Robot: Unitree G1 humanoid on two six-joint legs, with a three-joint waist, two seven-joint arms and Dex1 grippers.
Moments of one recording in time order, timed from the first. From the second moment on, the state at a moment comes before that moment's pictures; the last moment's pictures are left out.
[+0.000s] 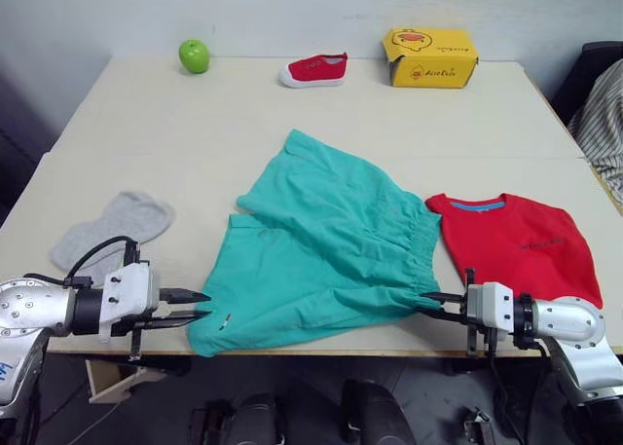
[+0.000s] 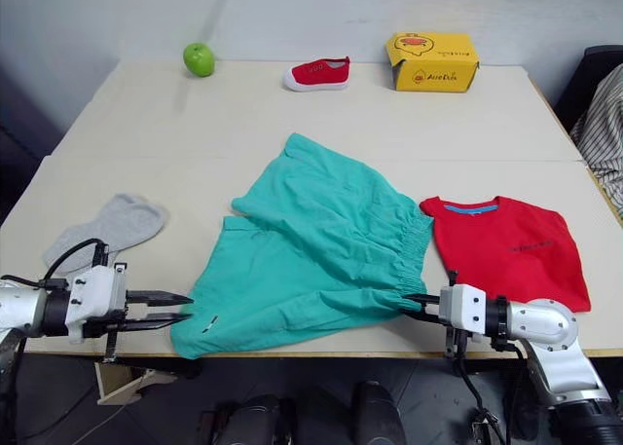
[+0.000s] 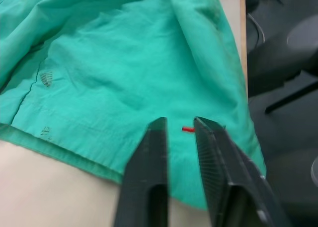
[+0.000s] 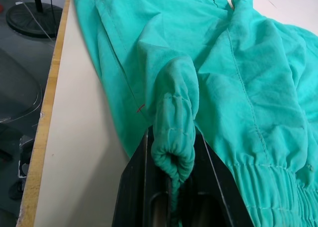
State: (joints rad) left arm 0.14 0.95 0.32 -0.25 -0.41 -0.01 -1.28; right arm -0.04 -0.76 -0.01 0.04 0.36 -0.38 1.22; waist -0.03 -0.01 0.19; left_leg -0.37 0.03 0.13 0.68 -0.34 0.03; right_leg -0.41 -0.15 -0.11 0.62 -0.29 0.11
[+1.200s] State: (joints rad) left arm -0.14 0.87 -0.01 0.37 -0.20 -1.02 -1.23; right arm -0.10 -0.73 -0.01 0.04 0.35 -0.35 1.22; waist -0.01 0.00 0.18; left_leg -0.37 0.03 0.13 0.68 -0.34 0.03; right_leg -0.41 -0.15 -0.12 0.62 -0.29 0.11
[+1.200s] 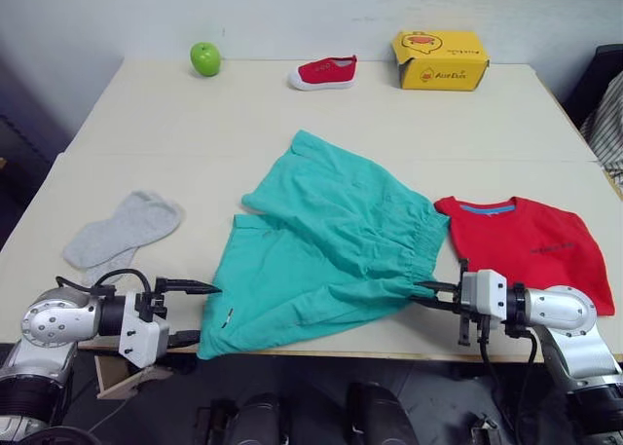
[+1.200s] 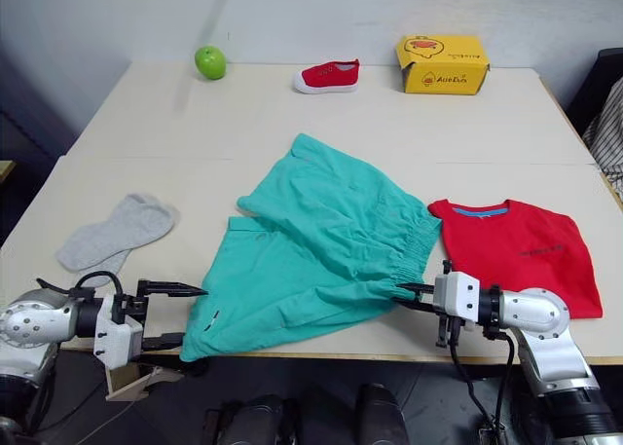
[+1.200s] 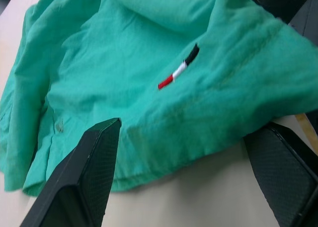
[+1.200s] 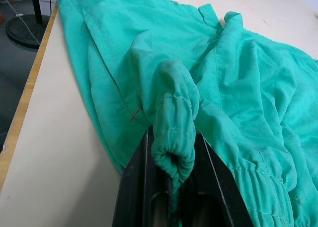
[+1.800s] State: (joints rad) left arm -0.15 0.81 -0.14 0.23 -0.28 -0.73 -1.18; right arm -0.11 -0.70 0.00 0.04 0.34 -0.35 1.20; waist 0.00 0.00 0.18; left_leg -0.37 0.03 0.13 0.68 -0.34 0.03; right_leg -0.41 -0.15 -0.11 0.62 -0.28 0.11
